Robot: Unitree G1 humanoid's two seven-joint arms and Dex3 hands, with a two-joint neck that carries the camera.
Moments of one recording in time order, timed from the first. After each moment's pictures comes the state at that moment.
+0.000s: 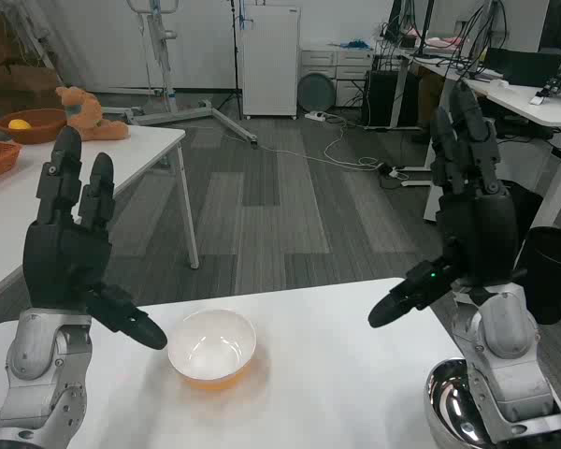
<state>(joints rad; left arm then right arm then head) -0.58 0.17 -0.10 0.43 -0.45 -0.73 -0.12 -0.21 -0.42 -0.22 -0.16 0.27 -0.54 -0.08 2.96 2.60</state>
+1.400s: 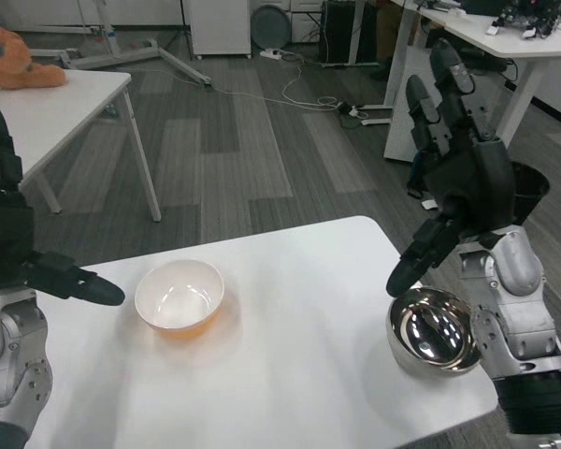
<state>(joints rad) -0.55 0.19 -0.12 0.46 -0.44 -0.89 0.01 -0.01 -0.42 -0.46 -0.29 0.55 -0.31 0.19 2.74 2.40</state>
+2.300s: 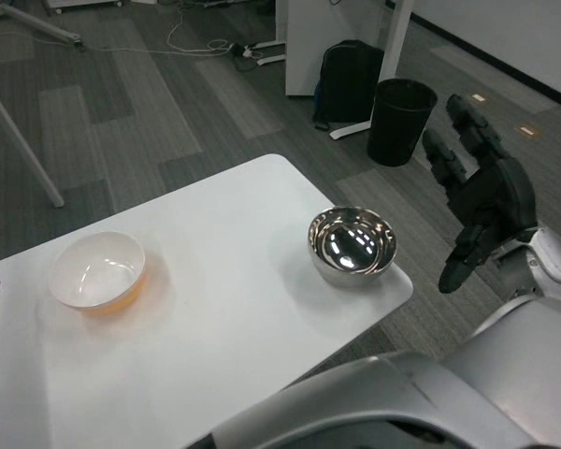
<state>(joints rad) -0.60 0.25 -0.07 0.58 -0.51 -0.89 0.00 0.30 -0.22 -0.98 -0.14 0.74 0.05 0.60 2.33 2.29</state>
